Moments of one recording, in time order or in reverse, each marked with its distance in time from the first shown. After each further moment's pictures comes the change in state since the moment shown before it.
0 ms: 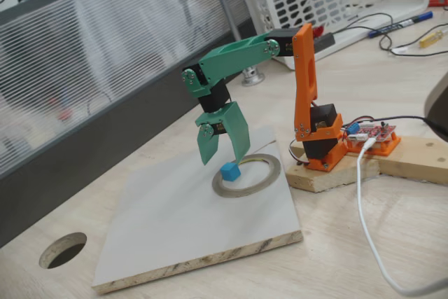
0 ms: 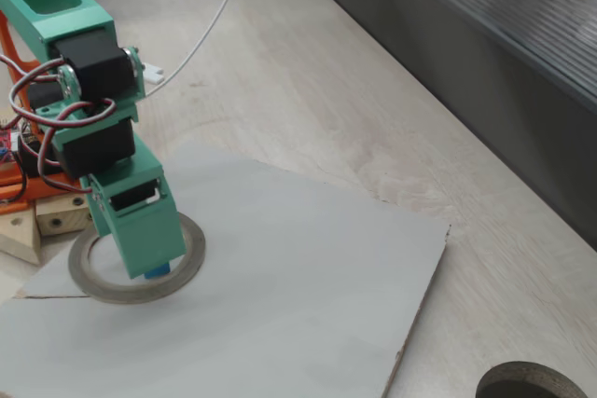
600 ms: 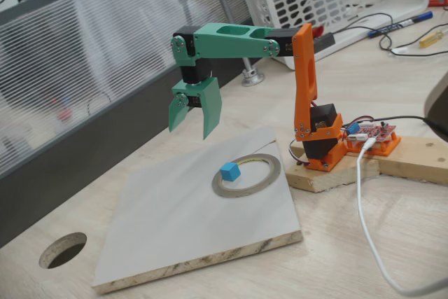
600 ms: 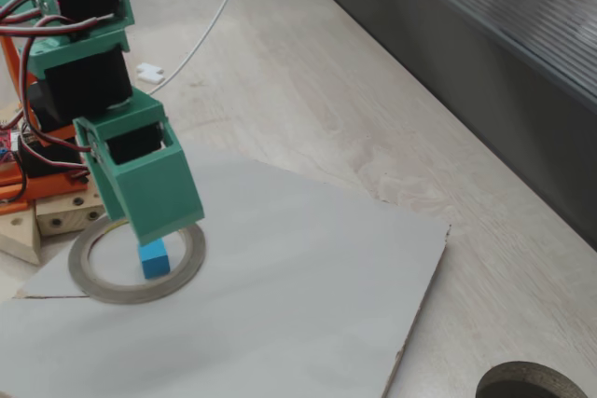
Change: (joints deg) arm 0.0 0.0 -19.9 0.6 0.0
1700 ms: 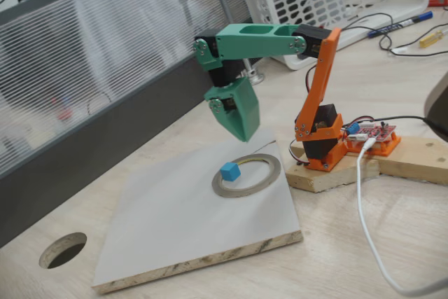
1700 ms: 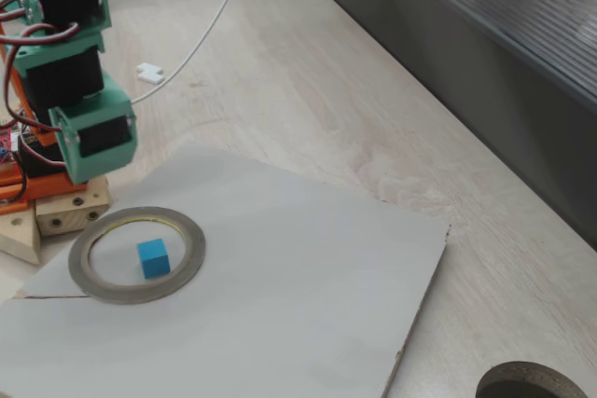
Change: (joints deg) arm 1.9 17.6 21.4 13.2 0.0
